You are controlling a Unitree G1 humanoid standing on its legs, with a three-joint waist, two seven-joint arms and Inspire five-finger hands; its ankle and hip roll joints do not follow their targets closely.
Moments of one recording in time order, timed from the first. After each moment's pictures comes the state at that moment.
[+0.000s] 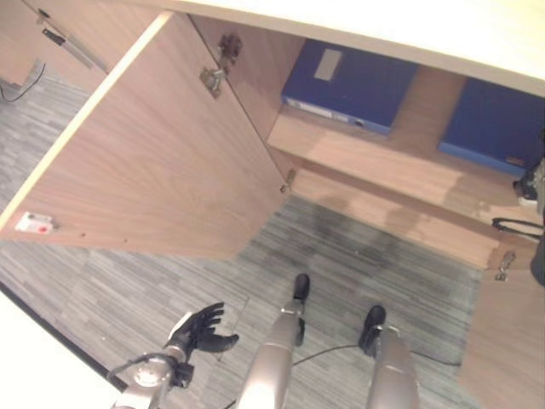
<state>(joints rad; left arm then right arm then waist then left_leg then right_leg) 0.02 0.58 -0.38 0.70 -0.43 -0.15 -0.09 -1.41 -0.80 -0.07 1.62 1.34 -0.07 -0.55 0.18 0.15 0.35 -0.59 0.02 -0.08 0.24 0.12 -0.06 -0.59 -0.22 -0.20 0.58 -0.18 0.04</state>
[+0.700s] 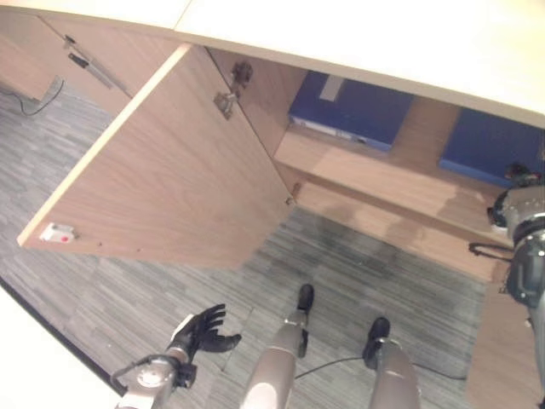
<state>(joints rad) 0.01 0.52 -0.35 0.70 -0.47 -0.13 -0.08 -1.19 -0.68 -0.14 1.53 1.33 -0.11 -0.53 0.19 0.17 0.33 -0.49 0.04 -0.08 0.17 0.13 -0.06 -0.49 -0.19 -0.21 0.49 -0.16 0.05</state>
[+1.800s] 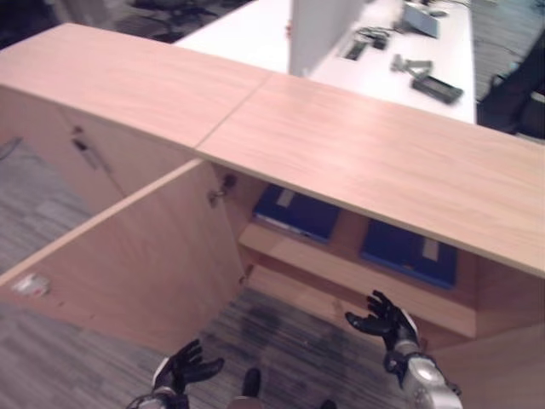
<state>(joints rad) 0.08 0.36 -0.05 0.94 -0.42 -0.16 -0.11 0.02 -0.29 0.19 0.61 0.51 -0.14 -0.06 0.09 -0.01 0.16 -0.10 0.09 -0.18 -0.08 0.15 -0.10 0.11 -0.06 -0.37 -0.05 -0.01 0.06</state>
